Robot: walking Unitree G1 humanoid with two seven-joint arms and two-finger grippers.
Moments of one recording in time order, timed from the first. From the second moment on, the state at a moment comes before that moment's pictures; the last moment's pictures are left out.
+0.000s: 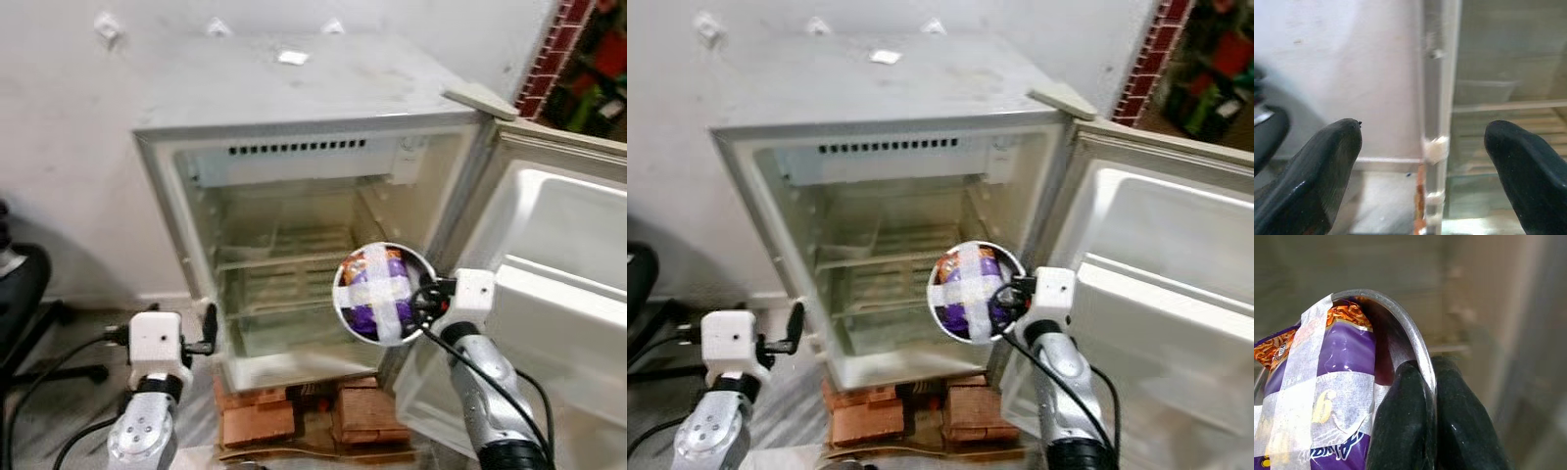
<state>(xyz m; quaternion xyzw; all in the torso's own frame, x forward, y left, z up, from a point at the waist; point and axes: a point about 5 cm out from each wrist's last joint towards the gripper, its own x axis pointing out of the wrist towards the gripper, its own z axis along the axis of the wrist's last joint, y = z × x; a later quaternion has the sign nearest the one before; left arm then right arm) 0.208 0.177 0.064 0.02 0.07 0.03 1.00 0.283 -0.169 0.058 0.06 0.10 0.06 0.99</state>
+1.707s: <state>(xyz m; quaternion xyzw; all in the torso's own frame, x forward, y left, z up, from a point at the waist) 0.211 0.175 0.064 0.02 0.06 0.01 1.00 0.288 -0.174 0.062 0.05 0.09 0.05 0.99</state>
